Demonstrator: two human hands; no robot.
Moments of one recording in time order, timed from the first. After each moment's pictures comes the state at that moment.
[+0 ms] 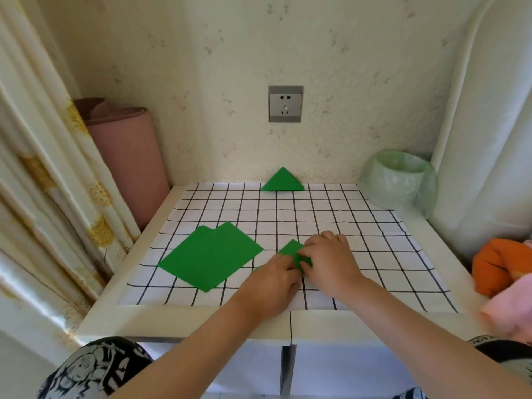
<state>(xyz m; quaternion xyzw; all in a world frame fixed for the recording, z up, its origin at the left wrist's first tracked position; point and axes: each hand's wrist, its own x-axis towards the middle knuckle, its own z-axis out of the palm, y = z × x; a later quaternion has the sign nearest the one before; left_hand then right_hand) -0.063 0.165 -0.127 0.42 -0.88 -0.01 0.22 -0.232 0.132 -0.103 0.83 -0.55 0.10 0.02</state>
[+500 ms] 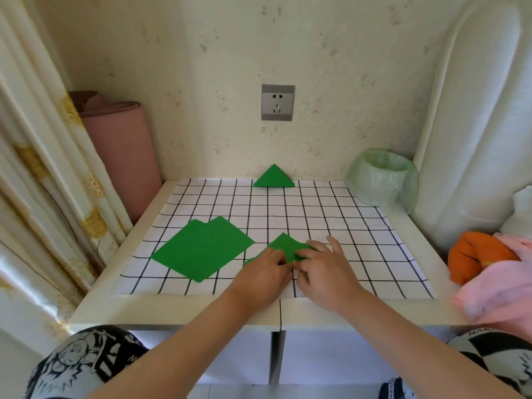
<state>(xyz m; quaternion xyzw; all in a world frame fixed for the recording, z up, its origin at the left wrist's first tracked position) -0.064 0.174 -0.125 0.44 -0.88 0.04 0.18 -0.247 0.173 -0.116 0.84 -0.52 0.11 0.07</state>
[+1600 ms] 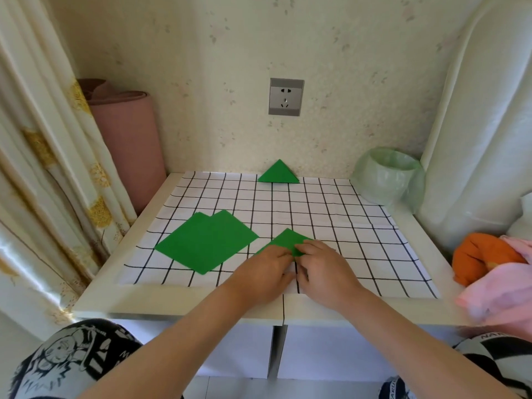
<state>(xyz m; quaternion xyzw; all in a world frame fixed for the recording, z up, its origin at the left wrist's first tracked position) -0.060 0.187 -0.107 0.48 -0.86 -0.08 0.14 -0.240 0.171 -0.127 0.85 -0.48 0.20 0.05</state>
